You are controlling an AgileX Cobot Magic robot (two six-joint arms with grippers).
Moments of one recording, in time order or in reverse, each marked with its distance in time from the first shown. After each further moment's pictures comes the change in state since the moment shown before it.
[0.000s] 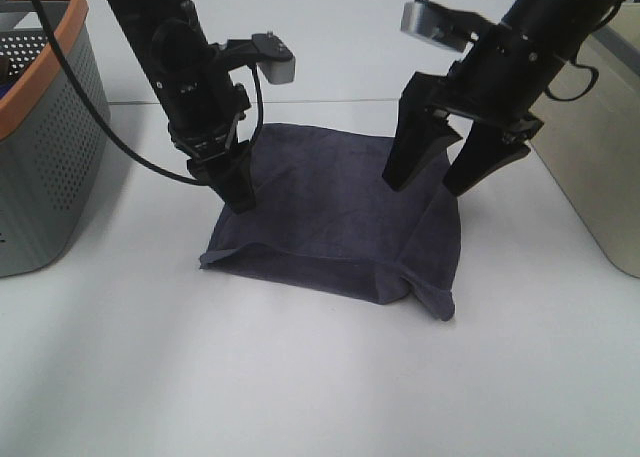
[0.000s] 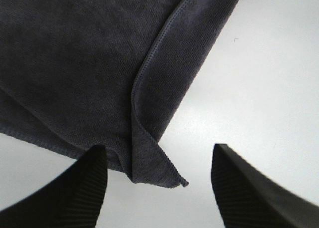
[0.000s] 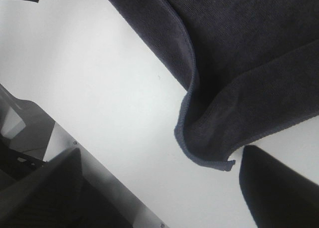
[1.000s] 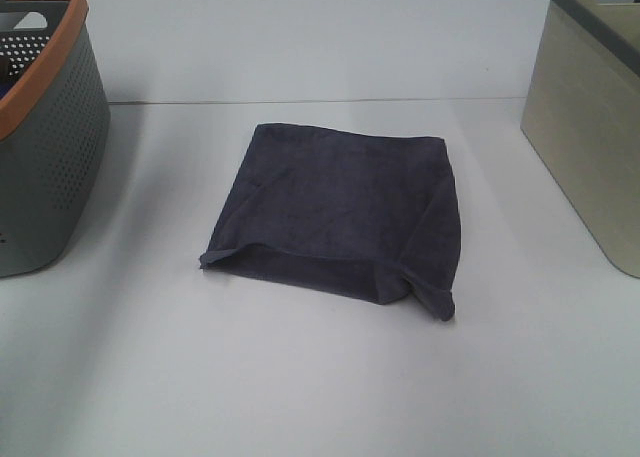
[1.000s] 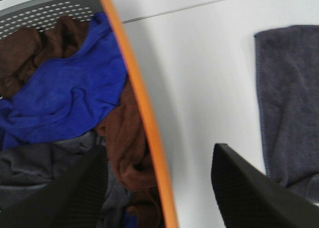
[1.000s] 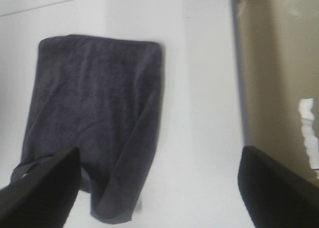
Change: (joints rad) left arm 0.274 -0.350 -0.163 0.401 0.005 -0.925; right arm -0.316 -0.278 -0.289 -0.284 0.014 0.467
